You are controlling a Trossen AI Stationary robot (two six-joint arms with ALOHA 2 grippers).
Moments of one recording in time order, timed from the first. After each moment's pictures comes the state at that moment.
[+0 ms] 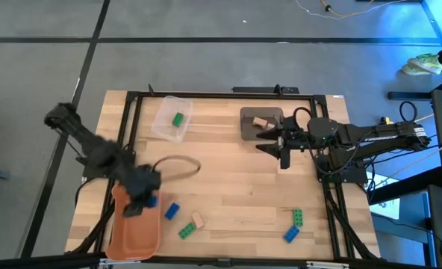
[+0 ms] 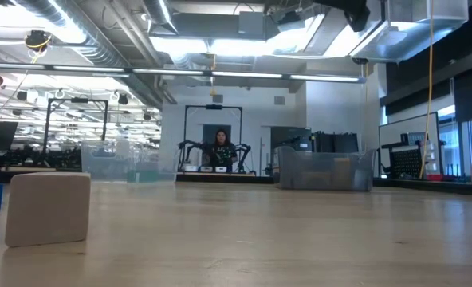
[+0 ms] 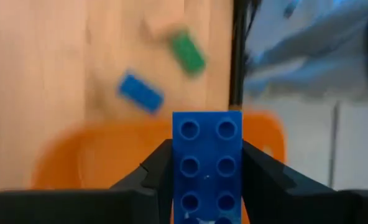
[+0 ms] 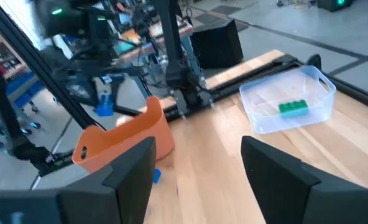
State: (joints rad) left arm -0.66 1.16 1.20 -1.03 0.10 -0.83; right arm 0.09 0.95 0.84 -0.08 0.13 0.44
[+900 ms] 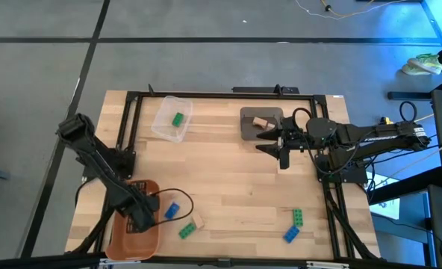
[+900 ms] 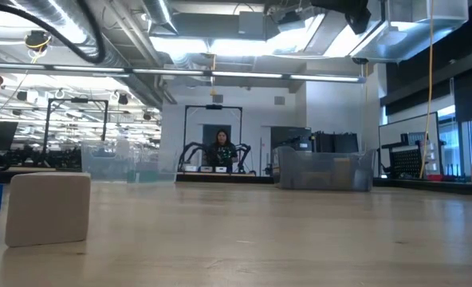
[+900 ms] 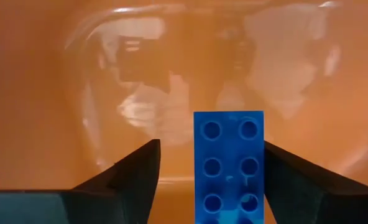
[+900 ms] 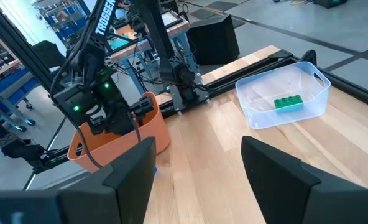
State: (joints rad) left arm -0.86 1.46 0.90 -0.92 0.13 -0.99; right arm 0.09 0.95 0.84 -0.10 0.14 0.44
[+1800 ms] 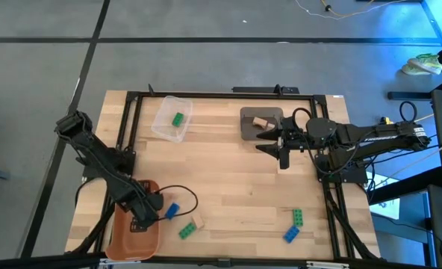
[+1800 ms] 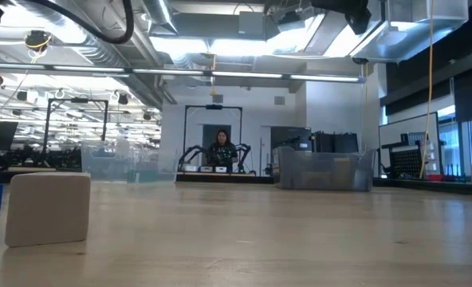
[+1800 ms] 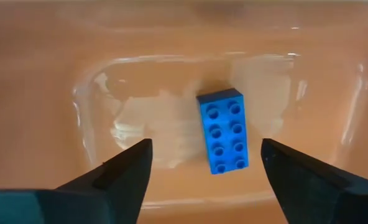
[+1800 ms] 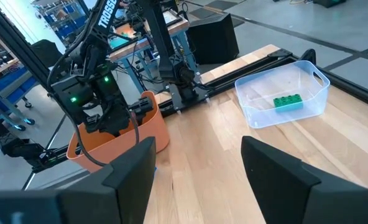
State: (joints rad) left arm -0.81 1.41 0.90 -0.87 0.09 -0.94; right arm 0.09 0.95 0.84 -0.11 0.14 0.44
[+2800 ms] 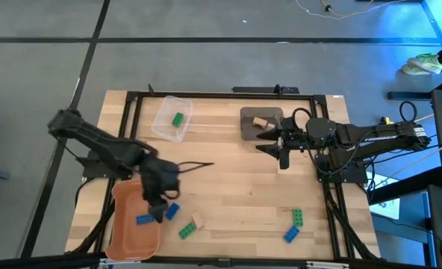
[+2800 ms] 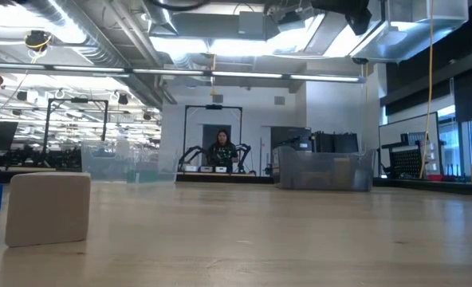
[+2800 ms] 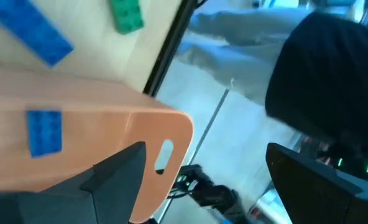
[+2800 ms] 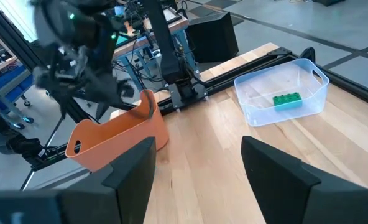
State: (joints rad) left arm -0.39 1.31 1.15 -0.79 0.67 -1.12; right arm 0.09 0.95 0.84 -0.12 0.14 0.44
